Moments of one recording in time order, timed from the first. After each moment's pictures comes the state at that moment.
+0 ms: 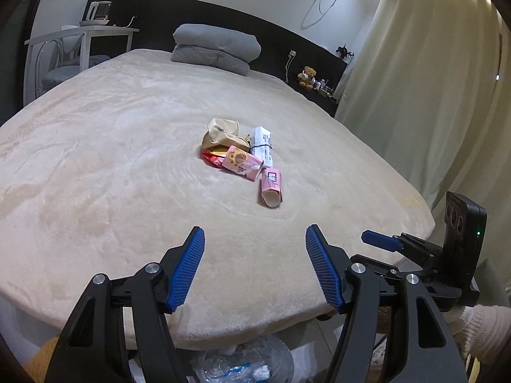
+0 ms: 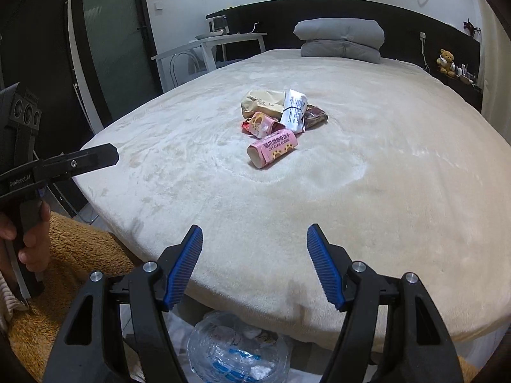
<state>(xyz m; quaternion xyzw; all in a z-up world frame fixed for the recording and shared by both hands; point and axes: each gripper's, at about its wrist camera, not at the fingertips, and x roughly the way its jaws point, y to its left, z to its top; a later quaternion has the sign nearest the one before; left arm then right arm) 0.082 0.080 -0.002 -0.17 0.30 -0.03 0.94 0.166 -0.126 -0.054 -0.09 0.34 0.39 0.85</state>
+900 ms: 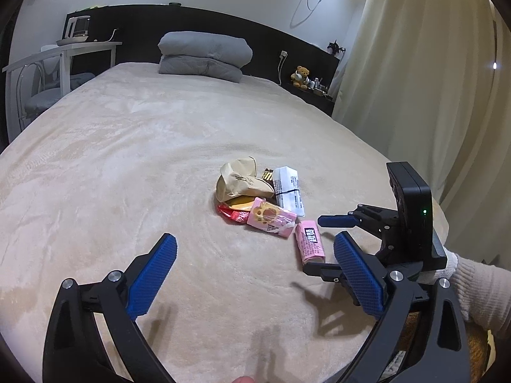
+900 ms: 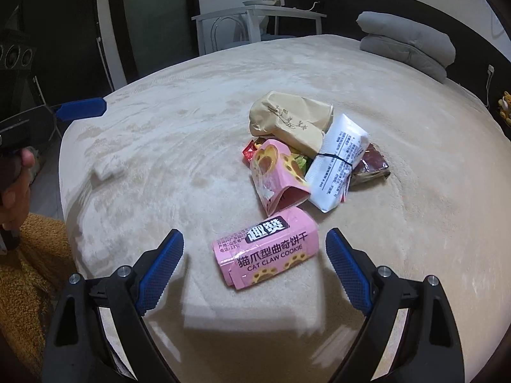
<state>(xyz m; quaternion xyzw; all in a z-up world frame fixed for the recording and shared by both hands) 0.177 0.133 0.009 -0.12 0.30 -0.06 0.94 0.299 -0.017 -0.077 -0.20 0.35 0.48 0.78</state>
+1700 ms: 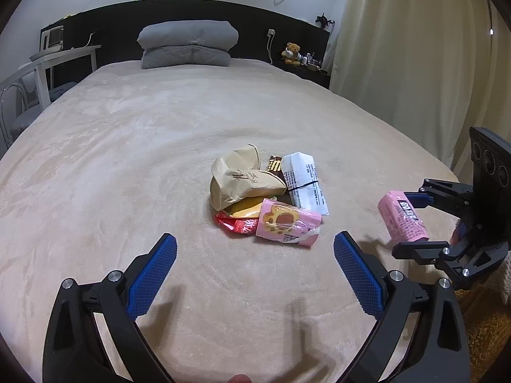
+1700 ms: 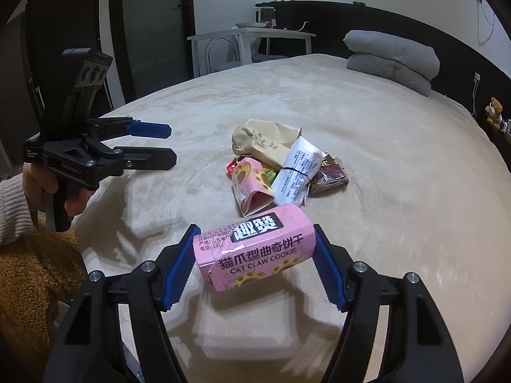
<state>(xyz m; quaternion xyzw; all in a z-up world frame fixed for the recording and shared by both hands) 0.246 0.121 -0.022 -0.06 0.34 -0.07 0.94 0.289 -0.076 -0.038 -0.17 0.32 0.47 0.81</state>
